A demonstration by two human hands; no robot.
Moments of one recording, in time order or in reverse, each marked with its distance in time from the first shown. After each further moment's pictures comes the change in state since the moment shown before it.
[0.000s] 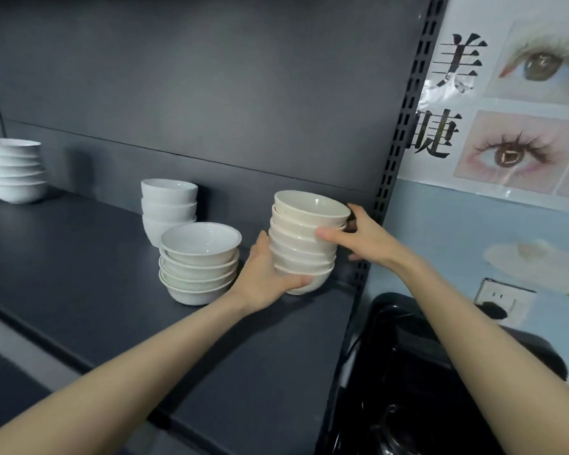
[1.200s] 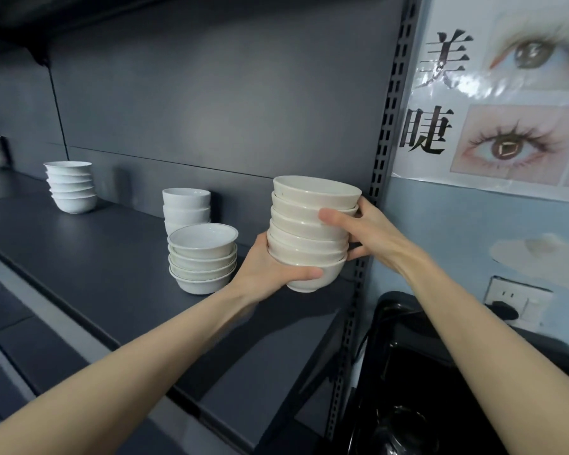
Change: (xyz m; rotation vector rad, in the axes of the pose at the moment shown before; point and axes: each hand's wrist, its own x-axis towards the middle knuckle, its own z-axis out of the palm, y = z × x) left_hand -0.032 0.054 0.013 -0.288 0.015 0.017; right_hand -0.039 -0.006 -0.031 0.359 -0.114 -0.142
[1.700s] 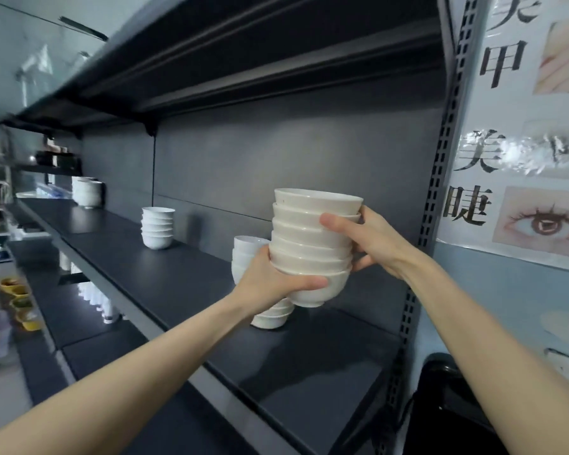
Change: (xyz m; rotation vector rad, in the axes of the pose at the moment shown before) left_hand -0.067 0.079 -0.082 0.026 0.167 0.076; right_hand -0.033 -0.118 0.064 -0.040 -0.123 -0.232
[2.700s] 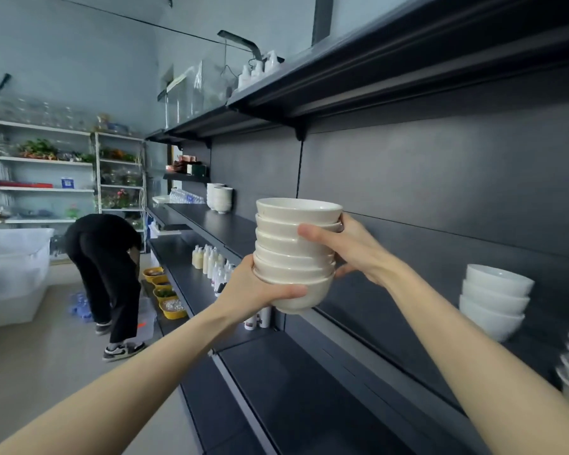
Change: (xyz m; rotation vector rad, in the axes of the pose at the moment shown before) left_hand -0.028 -0.094 -0.475 0.145 0.242 -0.108; right_hand 0.202 -0.100 0.447 0.128 -0.264 -0.103
